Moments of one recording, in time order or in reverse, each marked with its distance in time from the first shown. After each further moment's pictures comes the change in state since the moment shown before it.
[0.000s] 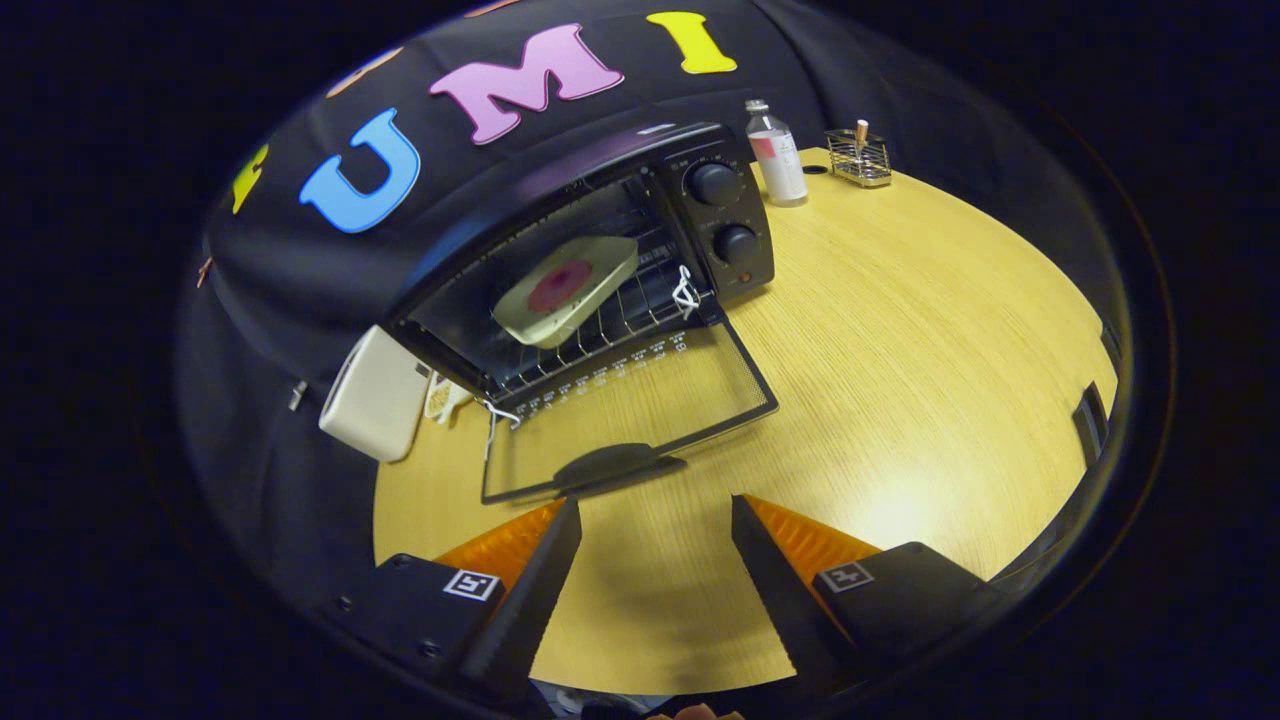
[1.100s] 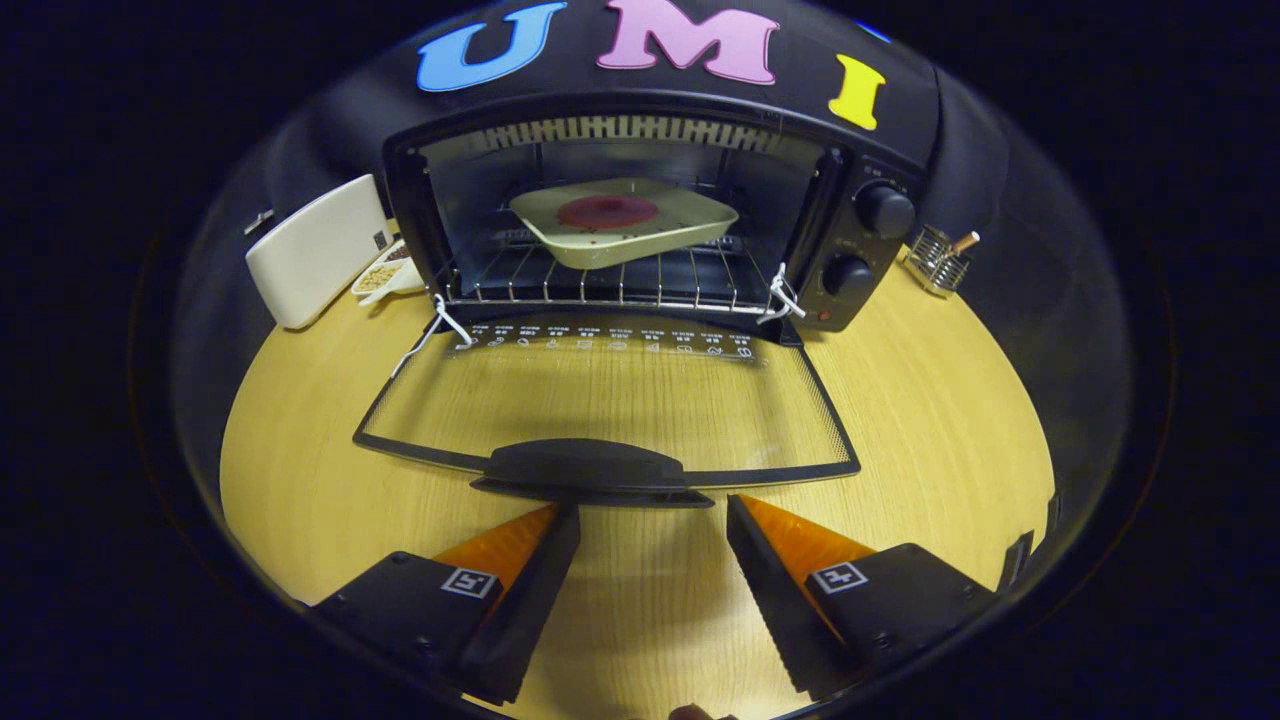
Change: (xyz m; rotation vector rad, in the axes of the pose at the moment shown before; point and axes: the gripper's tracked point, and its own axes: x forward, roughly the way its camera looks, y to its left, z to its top) arm 0.063 0.011 0.004 -0.458 -0.065 -0.172
